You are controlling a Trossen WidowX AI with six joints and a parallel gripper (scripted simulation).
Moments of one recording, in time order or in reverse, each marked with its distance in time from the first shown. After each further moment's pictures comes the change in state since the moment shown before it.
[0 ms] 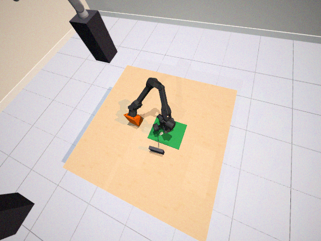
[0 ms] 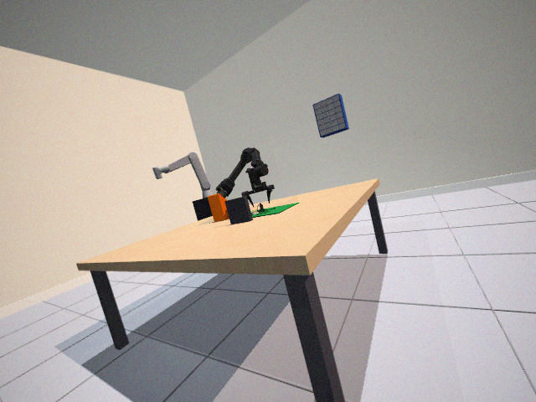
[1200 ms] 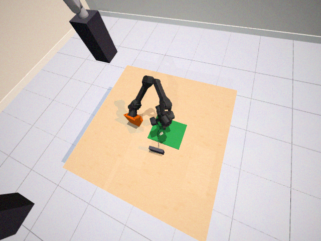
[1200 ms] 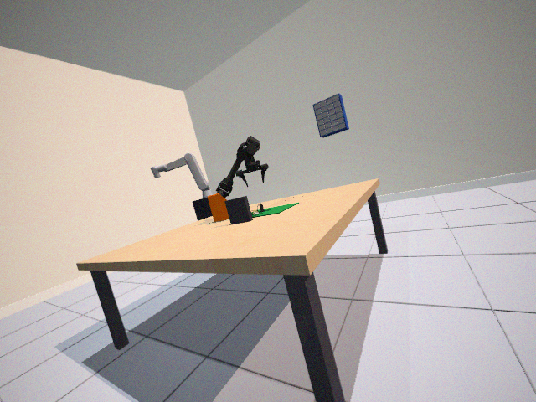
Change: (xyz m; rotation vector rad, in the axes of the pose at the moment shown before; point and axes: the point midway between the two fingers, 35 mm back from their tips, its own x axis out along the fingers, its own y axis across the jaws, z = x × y) arm -0.122 -0.003 -0.005 0.012 0.008 -0.004
